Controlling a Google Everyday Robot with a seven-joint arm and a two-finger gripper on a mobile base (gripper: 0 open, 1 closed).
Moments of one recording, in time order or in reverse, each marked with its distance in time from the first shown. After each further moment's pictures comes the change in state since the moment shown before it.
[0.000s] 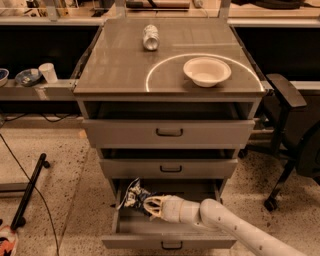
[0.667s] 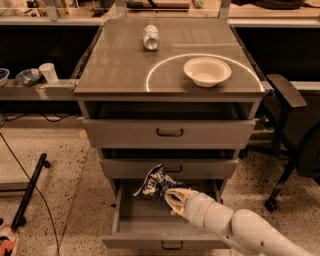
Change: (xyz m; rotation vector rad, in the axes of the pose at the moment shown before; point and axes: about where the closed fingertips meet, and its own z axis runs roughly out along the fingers) arm -0.115 -0.068 -0.132 0.208 0.212 -0.157
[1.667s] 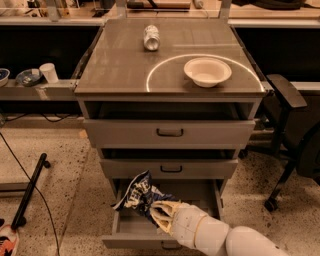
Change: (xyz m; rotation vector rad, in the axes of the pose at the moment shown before) arm -0.117 0.015 -0.037 -0.053 0.032 0.123
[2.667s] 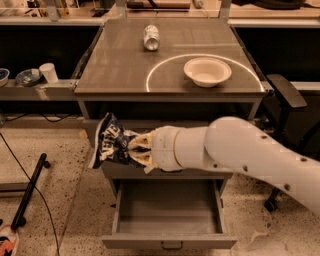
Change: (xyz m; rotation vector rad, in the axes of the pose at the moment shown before) arm -0.131 -0.142 0.019 -0.209 0.026 -0.338
